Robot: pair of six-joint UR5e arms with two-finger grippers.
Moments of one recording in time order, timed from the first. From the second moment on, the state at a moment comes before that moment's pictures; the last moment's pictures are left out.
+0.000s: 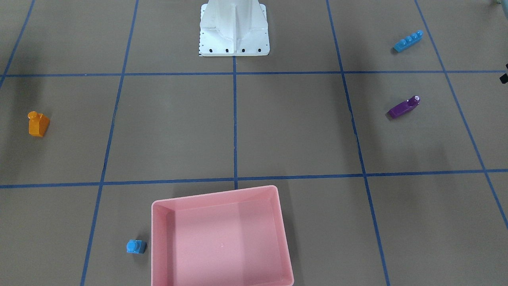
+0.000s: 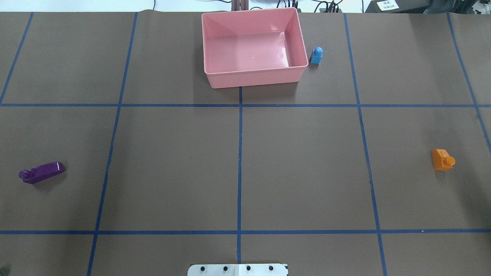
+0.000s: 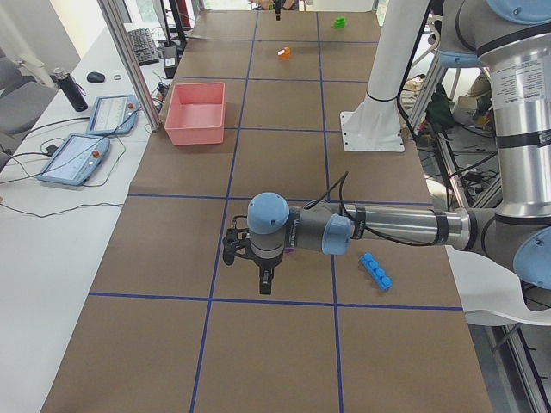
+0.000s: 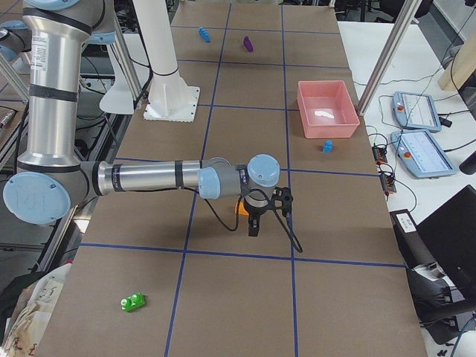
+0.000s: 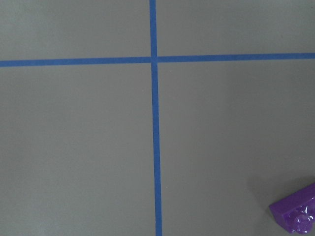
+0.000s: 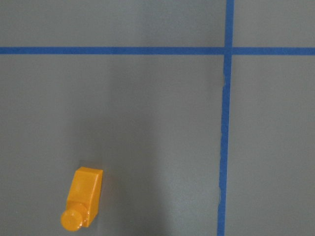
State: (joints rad) left arm -1.51 -1.35 -1.82 -1.69 -2.41 -0.12; right arm 1.41 -1.71 1.78 -1.53 2.39 0.19
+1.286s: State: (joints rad) left arm -0.98 -1.35 -1.85 -2.12 -2.21 -0.11; right arm 1.29 -1.72 1.77 -1.40 2.39 0.20
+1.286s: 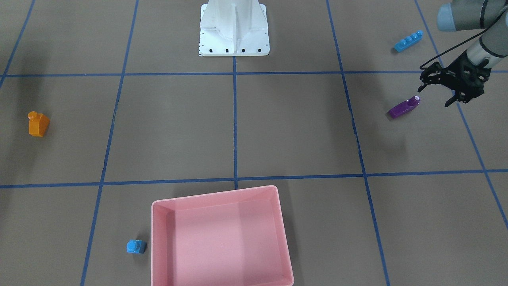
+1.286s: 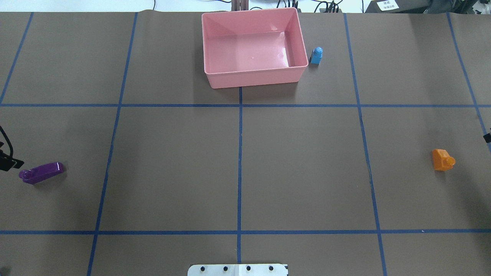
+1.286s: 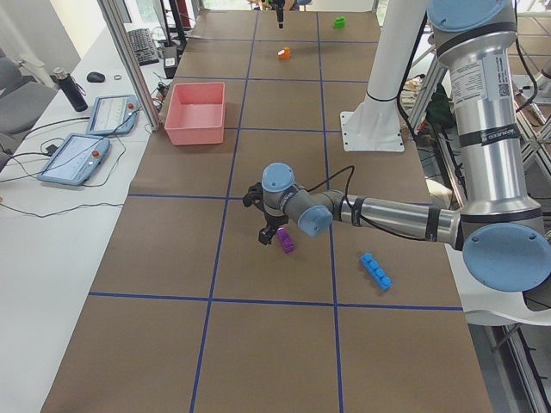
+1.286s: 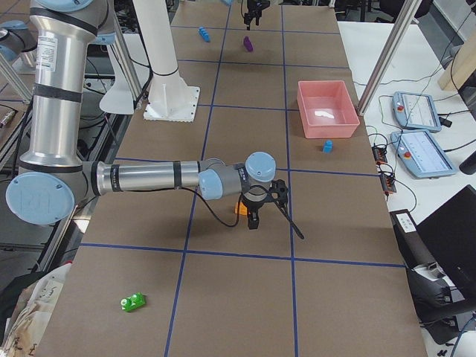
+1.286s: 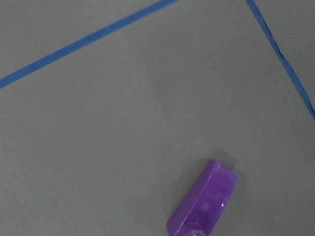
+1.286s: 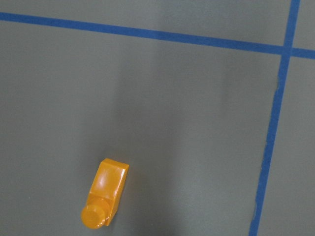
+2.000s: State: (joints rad) left arm -0.80 -1.35 -1.84 -2.12 -2.05 0.00; right arm 1.24 -1.71 1.76 -1.40 2.39 0.20
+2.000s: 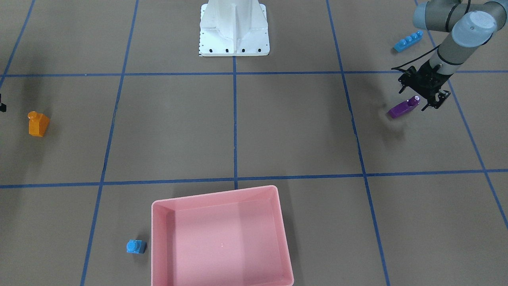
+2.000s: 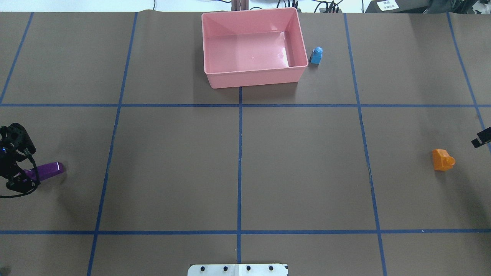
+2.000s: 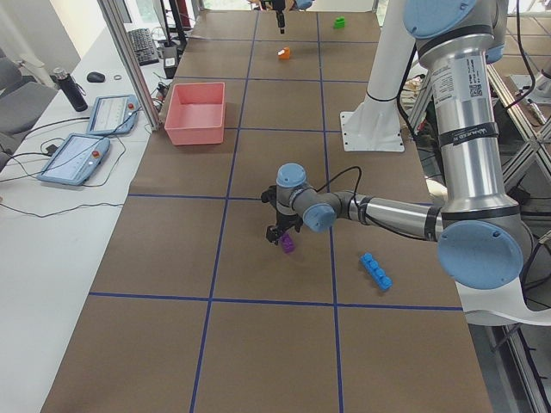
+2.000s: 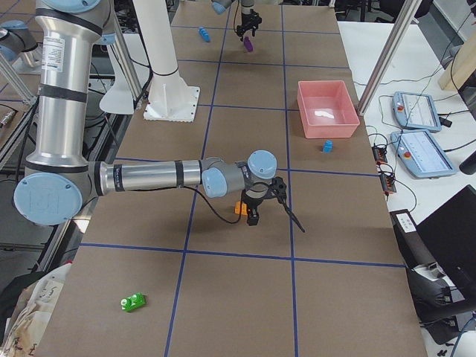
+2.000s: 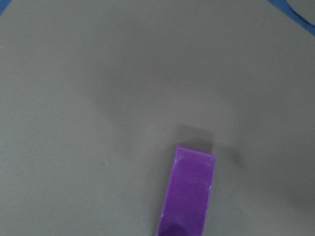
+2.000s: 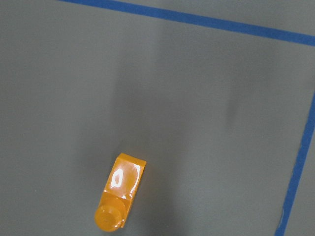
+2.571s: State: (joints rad) left arm -0.79 -1.37 -1.80 -2.12 -2.05 0.00; right arm 1.17 -1.61 1.71 -1.40 2.39 0.29
